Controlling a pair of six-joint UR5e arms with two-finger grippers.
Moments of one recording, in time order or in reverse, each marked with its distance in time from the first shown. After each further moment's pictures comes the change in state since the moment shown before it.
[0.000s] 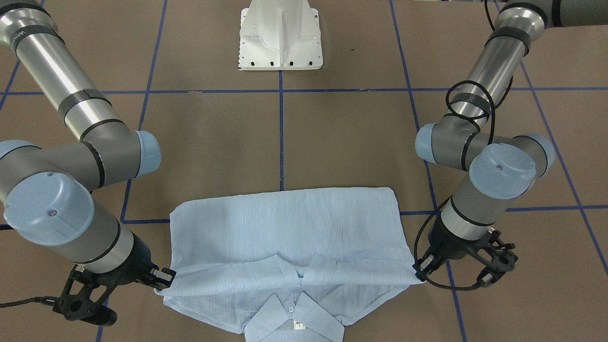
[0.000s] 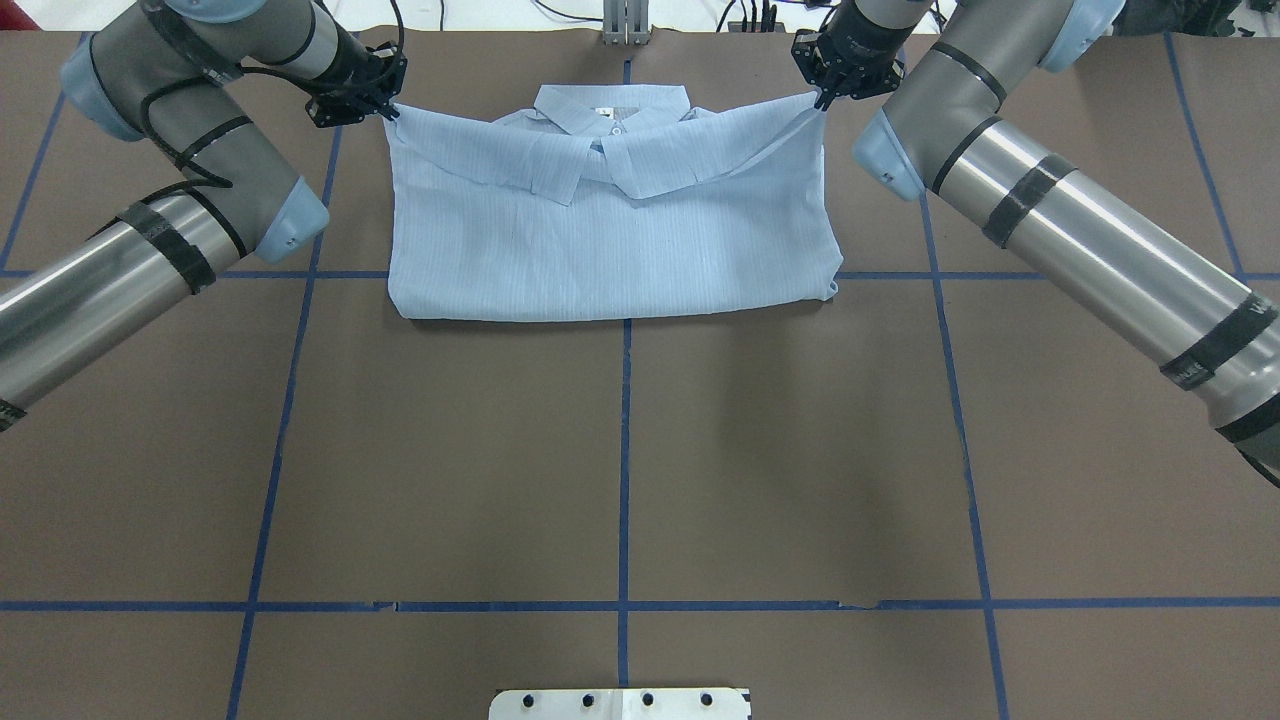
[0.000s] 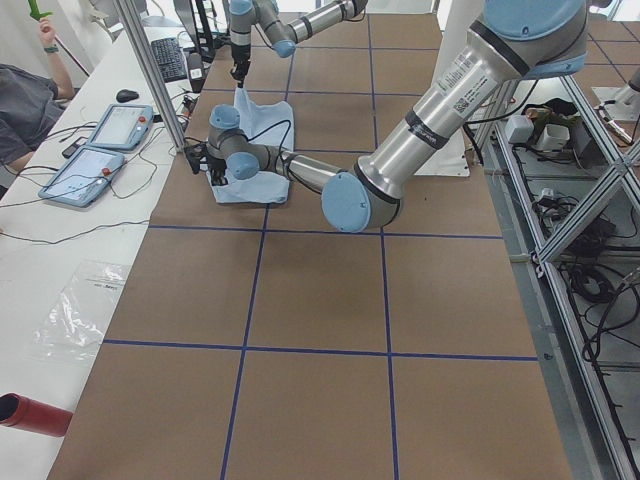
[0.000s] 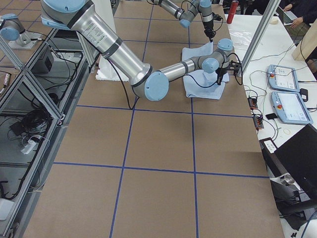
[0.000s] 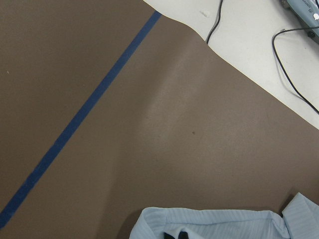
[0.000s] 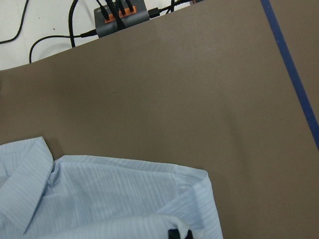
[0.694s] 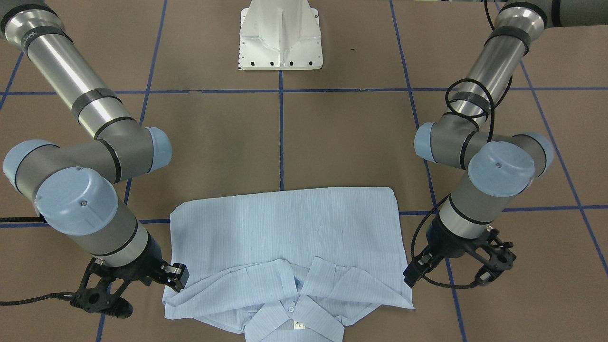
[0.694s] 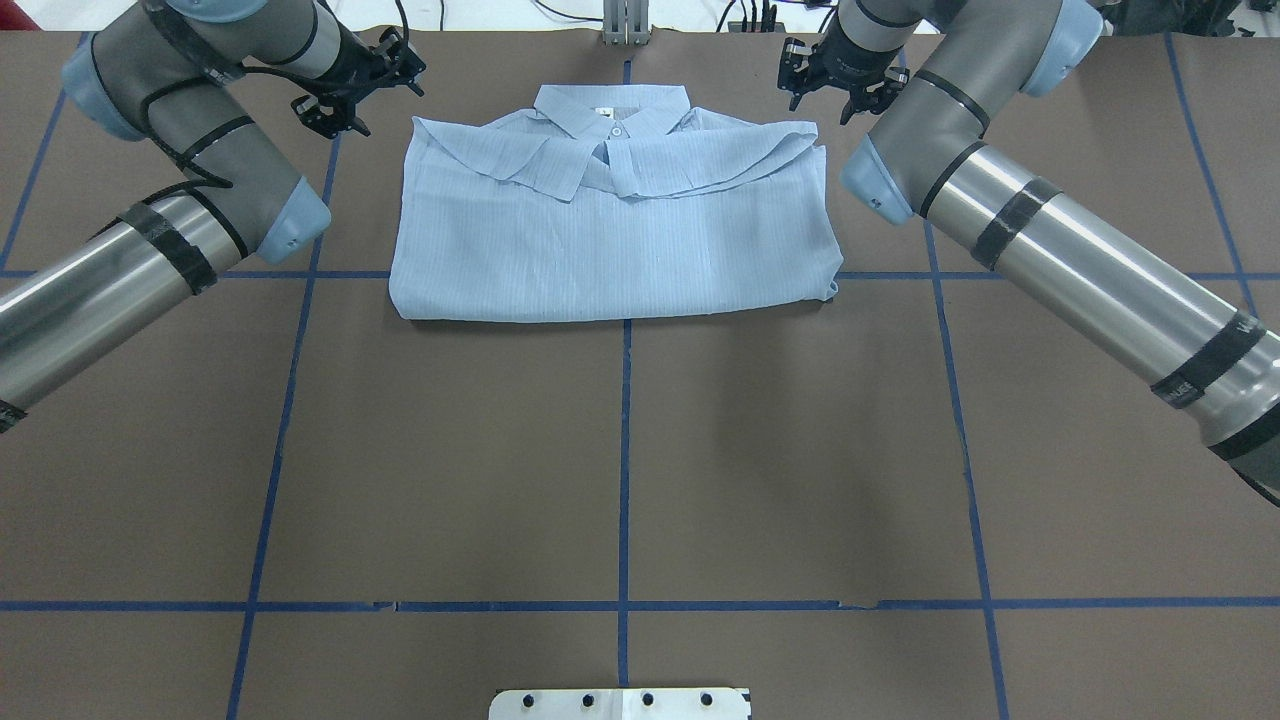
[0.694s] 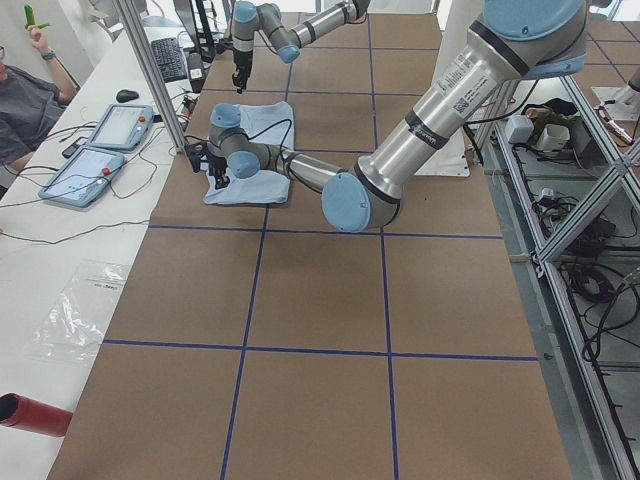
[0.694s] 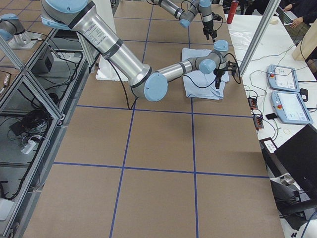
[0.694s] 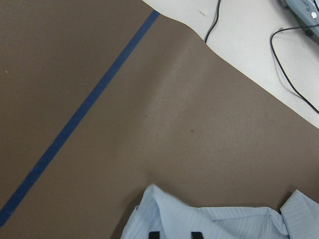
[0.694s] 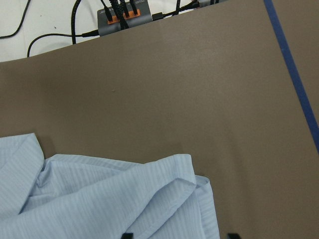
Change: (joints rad) left arm 0.001 0.000 -0.010 0.003 -0.003 0.000; right arm -0.029 -0.030 0.035 0.009 -0.078 -0.034
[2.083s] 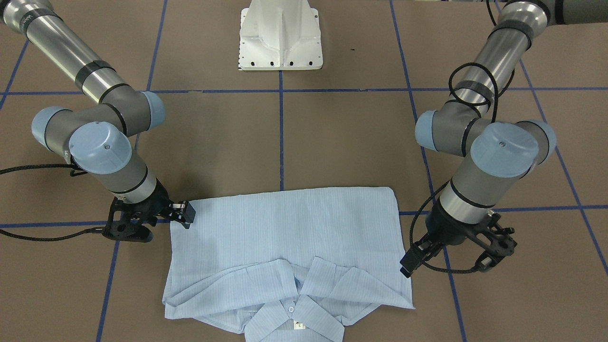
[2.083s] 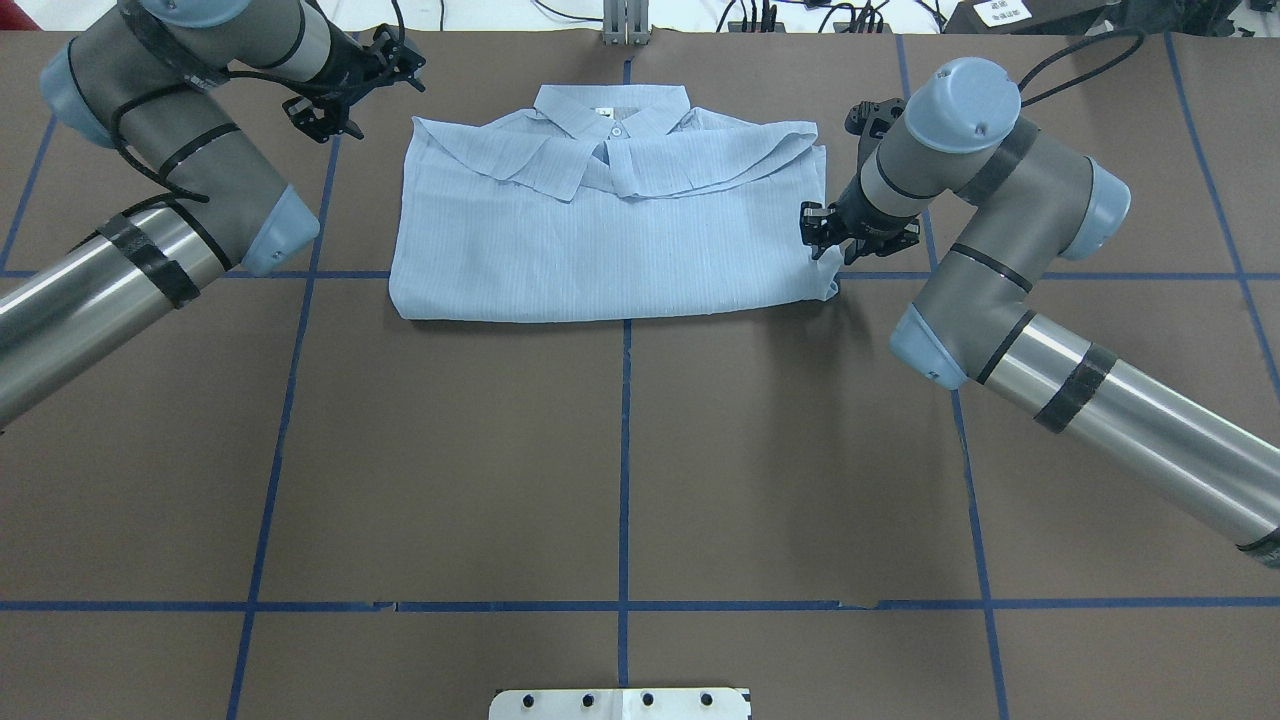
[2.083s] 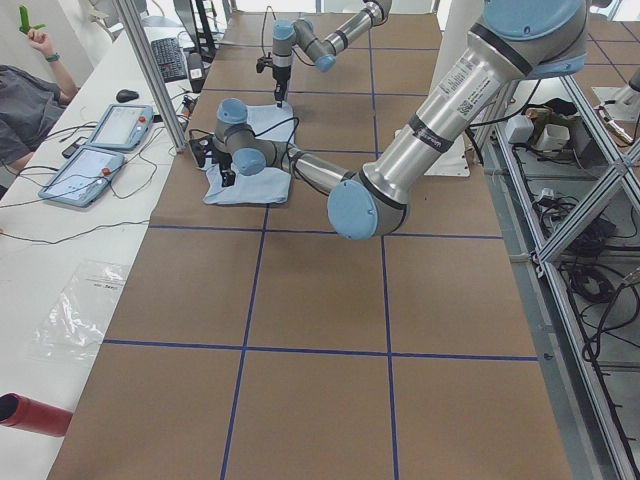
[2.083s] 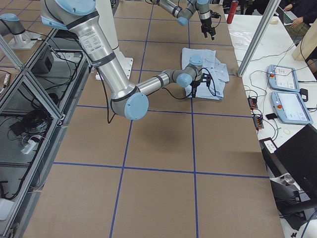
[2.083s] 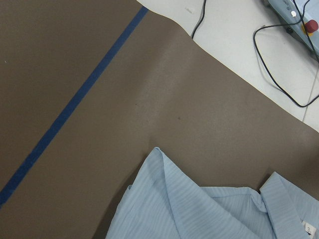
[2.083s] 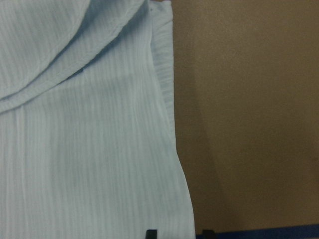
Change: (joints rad) left arm 0.003 0.049 -0.103 0.016 0.000 -0.014; right arm -0.144 -0.275 0.287 0.001 0.010 -0.009
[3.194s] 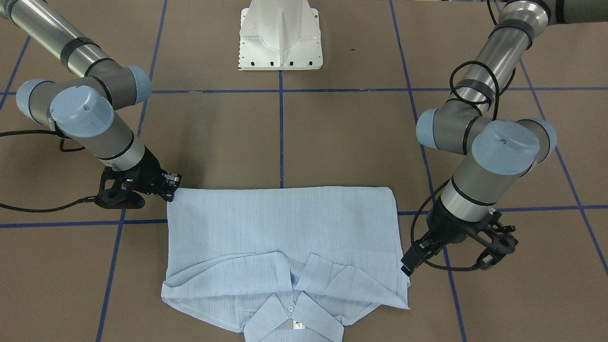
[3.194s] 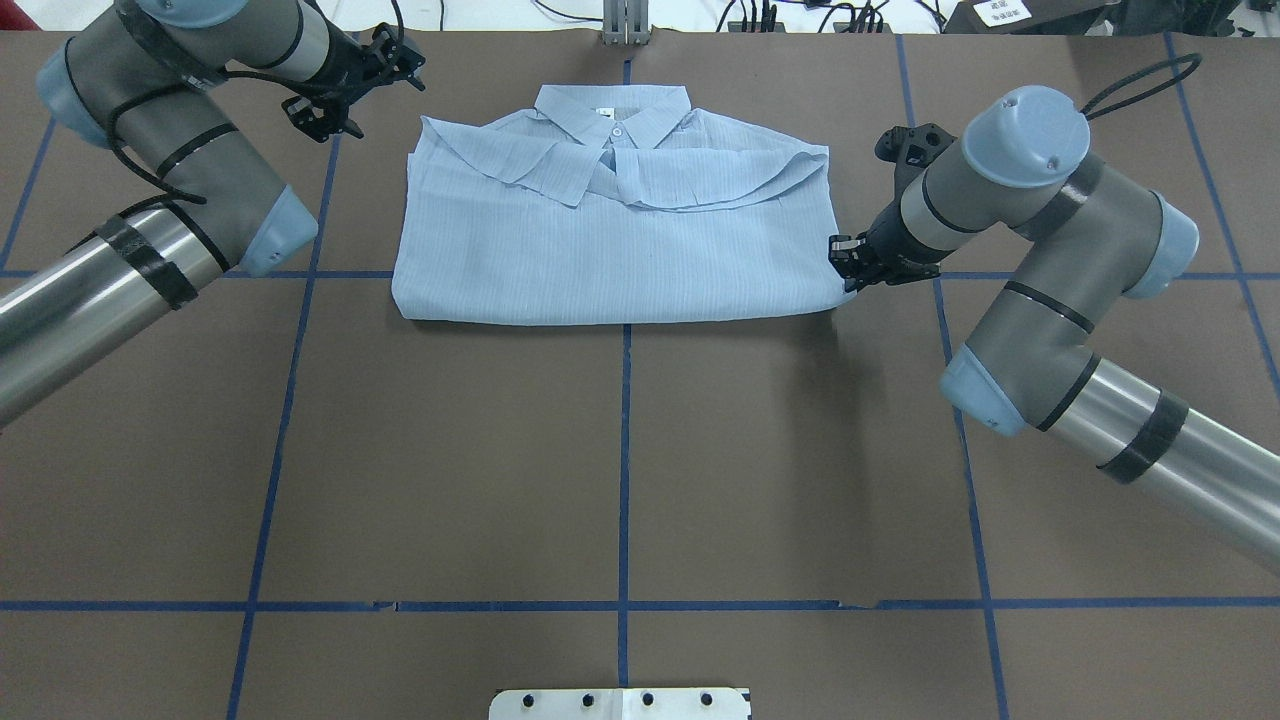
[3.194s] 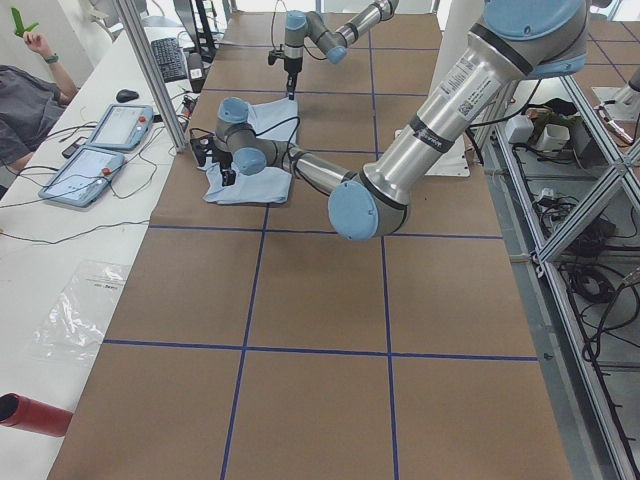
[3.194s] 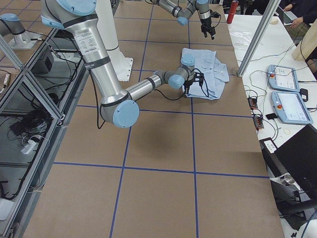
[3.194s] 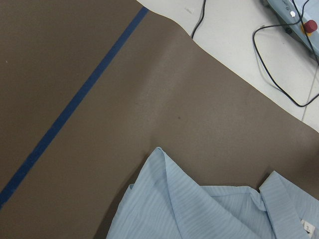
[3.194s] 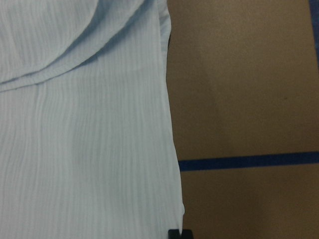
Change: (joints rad) left arm 0.000 0.008 -0.020 0.001 0.002 0.000; right arm -0.017 -0.152 0.208 0.001 0.036 0.006
